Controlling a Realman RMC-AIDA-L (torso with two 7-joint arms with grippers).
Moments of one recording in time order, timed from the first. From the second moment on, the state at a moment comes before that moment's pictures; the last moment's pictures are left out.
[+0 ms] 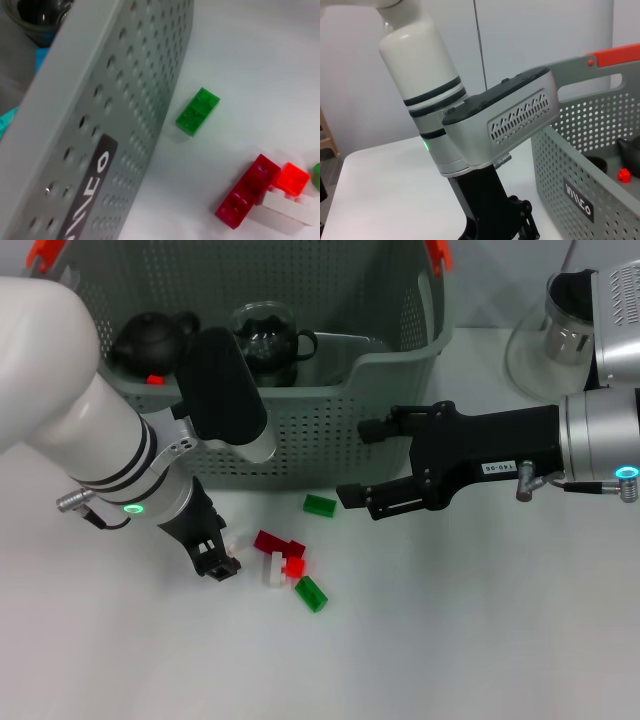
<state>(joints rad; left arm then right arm) -0.59 -2.18 1.48 1.20 2.80 1.37 -2.22 0.59 2.10 -1.19 -0.94 -1.85 -1.41 1.65</state>
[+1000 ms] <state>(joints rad) -0.61 -2.18 1.49 1.16 2.79 1.34 -2.26 0.59 2.10 -1.19 -0.94 -1.84 -1.41 1.65</state>
